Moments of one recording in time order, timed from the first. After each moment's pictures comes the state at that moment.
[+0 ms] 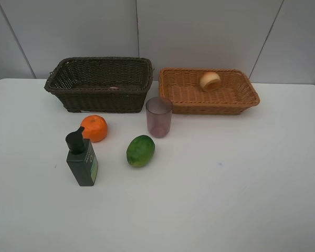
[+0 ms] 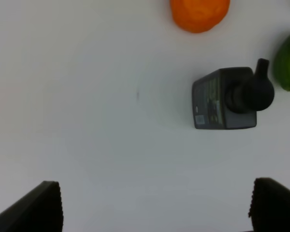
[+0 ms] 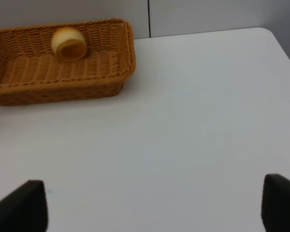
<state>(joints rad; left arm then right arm) -0.04 0.96 -0.94 -0.10 1.15 -0.03 -0.07 0.00 -0.52 -0.05 1.06 0.08</state>
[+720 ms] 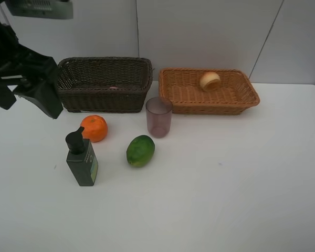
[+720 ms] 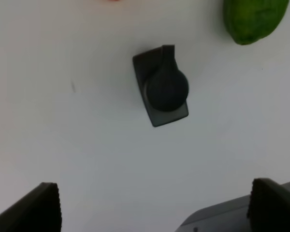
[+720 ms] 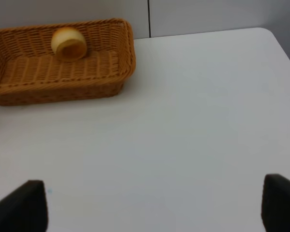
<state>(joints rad) -0.52 1.34 -1.16 0.04 1.19 -0.30 -0.07 0.00 -0.52 -0.05 1.06 0.08</state>
